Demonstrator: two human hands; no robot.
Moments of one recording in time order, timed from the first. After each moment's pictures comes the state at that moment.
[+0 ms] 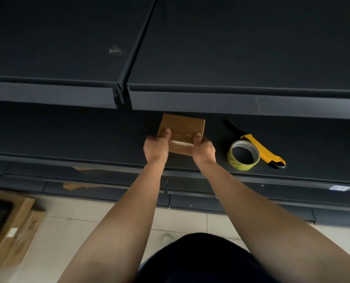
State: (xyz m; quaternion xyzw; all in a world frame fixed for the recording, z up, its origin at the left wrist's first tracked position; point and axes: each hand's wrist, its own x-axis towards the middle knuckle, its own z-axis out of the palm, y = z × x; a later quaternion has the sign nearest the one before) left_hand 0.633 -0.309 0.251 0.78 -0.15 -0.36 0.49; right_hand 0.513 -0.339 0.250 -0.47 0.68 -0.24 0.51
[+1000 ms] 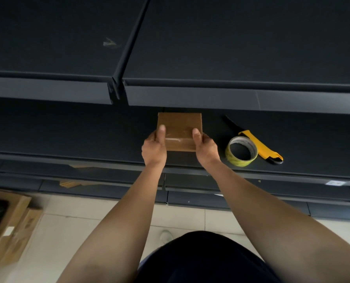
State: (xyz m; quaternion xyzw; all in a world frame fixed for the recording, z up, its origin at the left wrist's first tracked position) left_hand 0.630 -0.297 0.239 0.81 -0.28 -0.29 0.42; right_hand 0.493 -0.341 0.236 -0.57 0.63 -0.22 0.48
